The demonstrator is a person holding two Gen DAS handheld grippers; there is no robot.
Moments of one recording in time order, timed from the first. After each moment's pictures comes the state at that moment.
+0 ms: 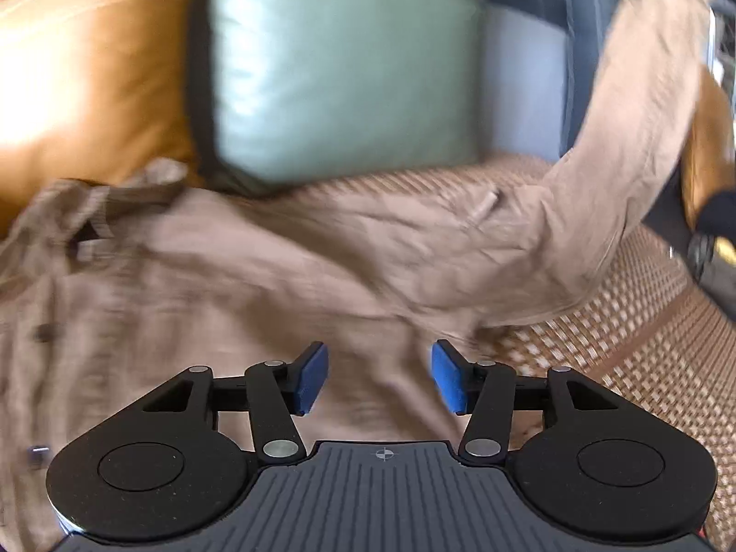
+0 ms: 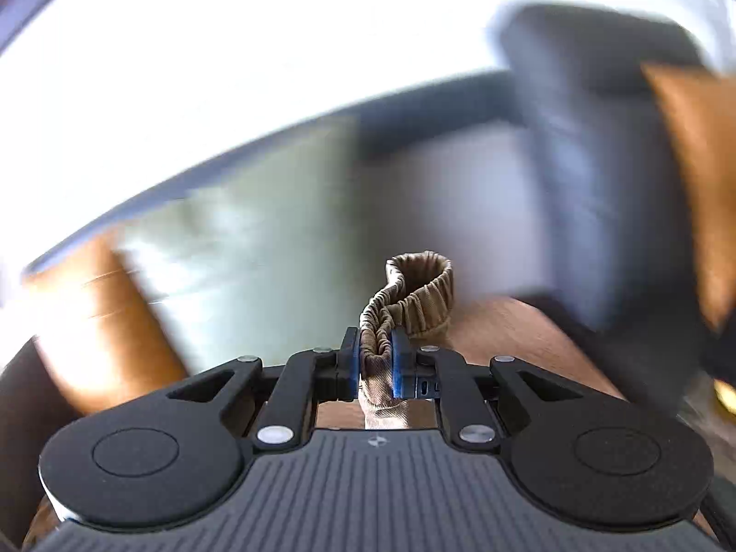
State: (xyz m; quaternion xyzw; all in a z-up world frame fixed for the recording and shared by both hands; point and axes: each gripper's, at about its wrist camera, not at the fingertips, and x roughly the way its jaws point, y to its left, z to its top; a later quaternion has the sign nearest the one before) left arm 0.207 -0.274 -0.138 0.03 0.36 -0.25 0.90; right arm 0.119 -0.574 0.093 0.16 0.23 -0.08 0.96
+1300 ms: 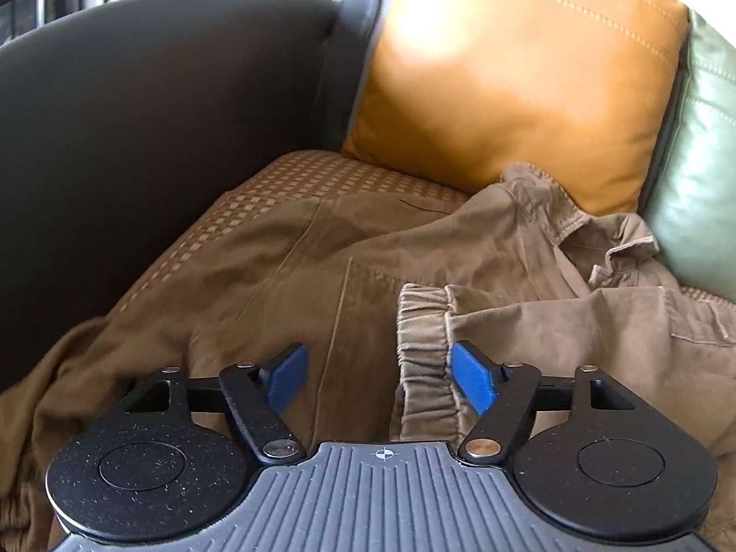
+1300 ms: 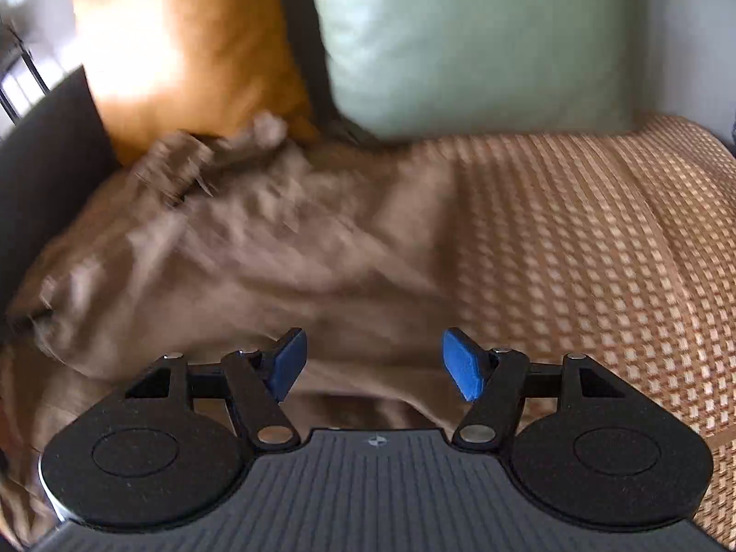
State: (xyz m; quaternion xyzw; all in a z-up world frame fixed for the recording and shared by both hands) left arm 0.282 0.036 -0.154 -0.06 0.39 0.03 0.92; right arm 0.216 -0.432 -0.130 0.09 0.47 0.02 0.88
